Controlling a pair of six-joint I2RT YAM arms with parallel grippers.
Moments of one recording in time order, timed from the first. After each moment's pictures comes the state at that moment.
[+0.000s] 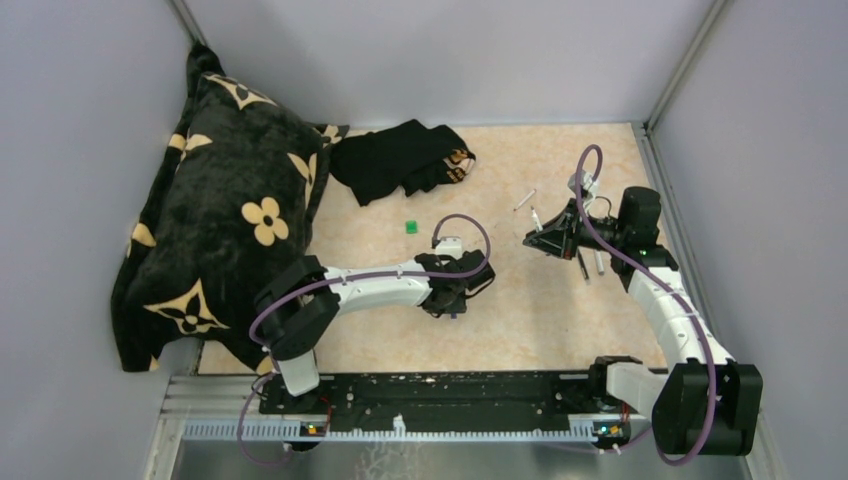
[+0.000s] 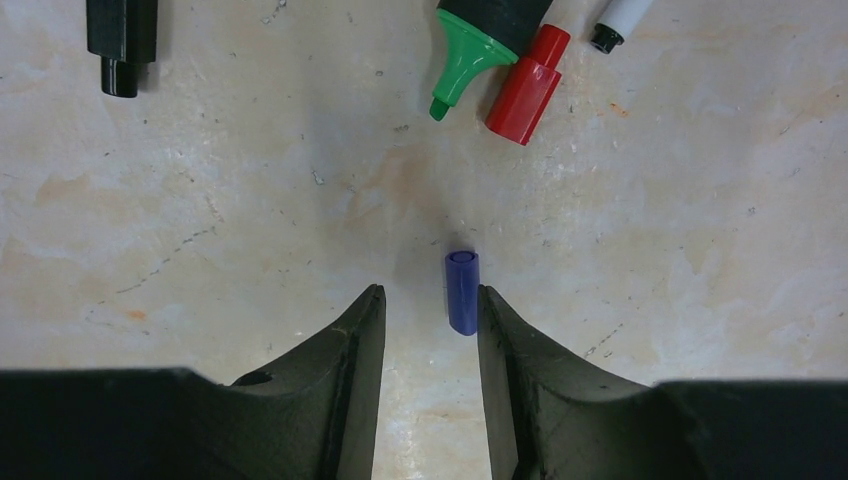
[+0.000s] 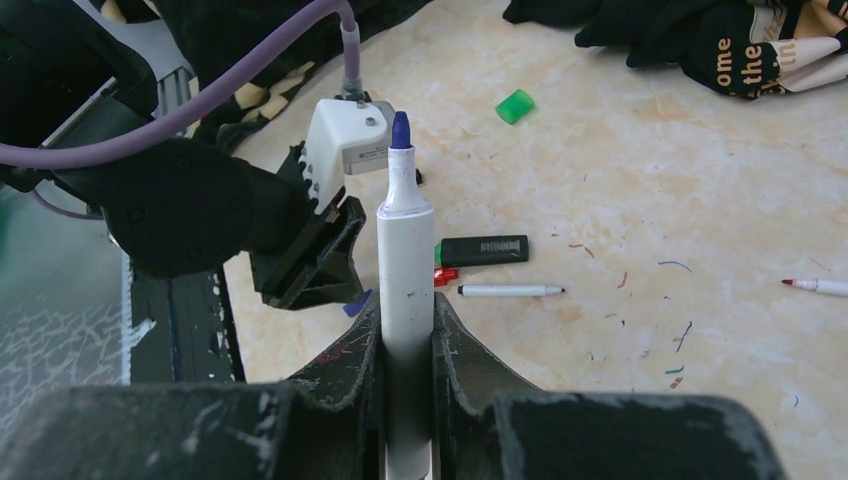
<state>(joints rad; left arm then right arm) -1.10 1.76 1.14 -0.63 -0.39 -1.02 -0.02 1.07 0.70 -0.07 -1.17 -0.09</state>
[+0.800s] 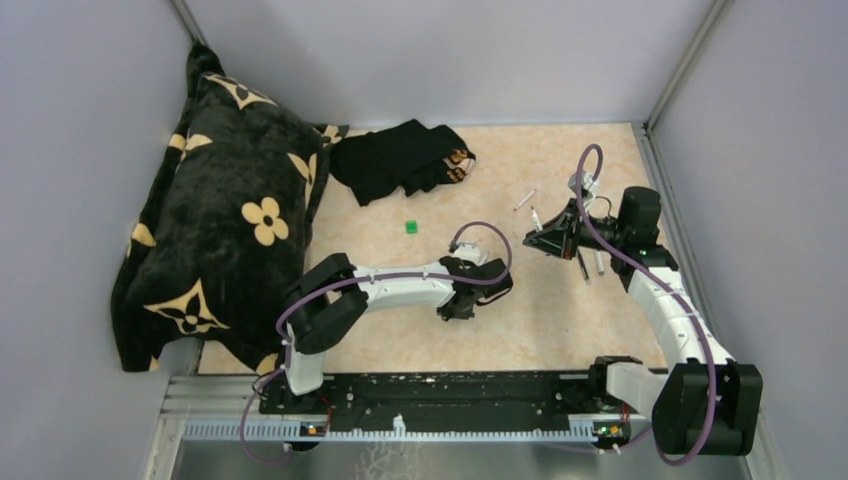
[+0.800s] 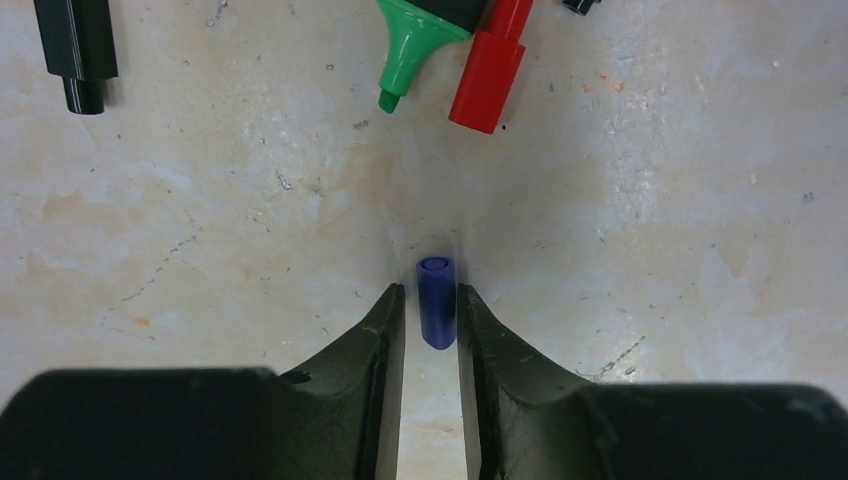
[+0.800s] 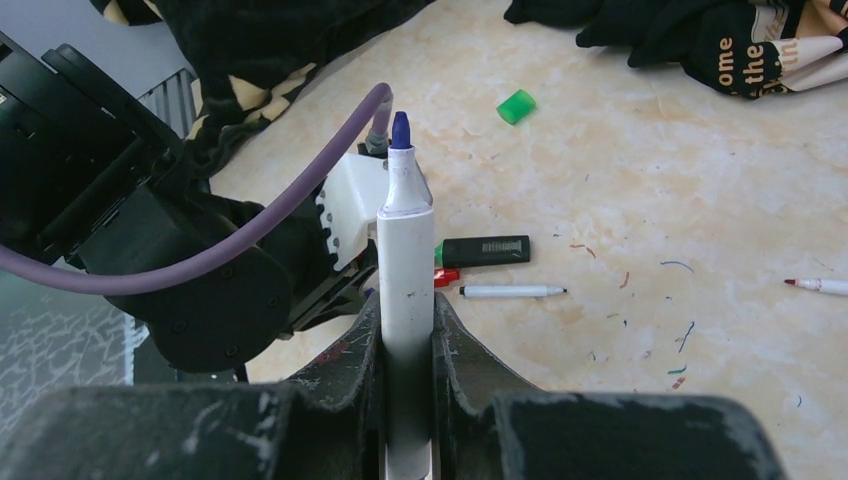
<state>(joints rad) -1.14 1.91 1.27 -0.74 -0.44 -0.98 -0.02 1.07 0.70 -0.07 -1.18 -0.09</state>
